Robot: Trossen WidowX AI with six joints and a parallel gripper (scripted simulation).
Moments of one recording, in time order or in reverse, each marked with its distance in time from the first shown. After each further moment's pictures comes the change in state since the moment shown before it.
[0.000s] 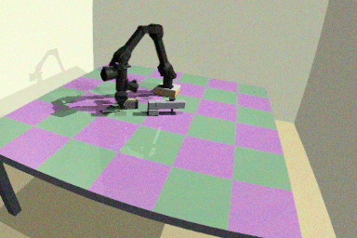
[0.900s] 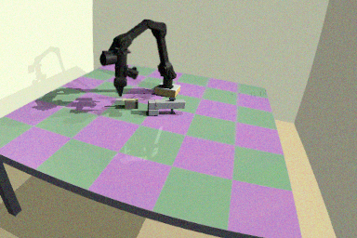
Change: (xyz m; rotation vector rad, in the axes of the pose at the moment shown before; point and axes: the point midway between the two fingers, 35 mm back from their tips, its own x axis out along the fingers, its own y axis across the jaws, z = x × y) arm -0.072 -0.003 -0.004 0.013 0.011 -0.028
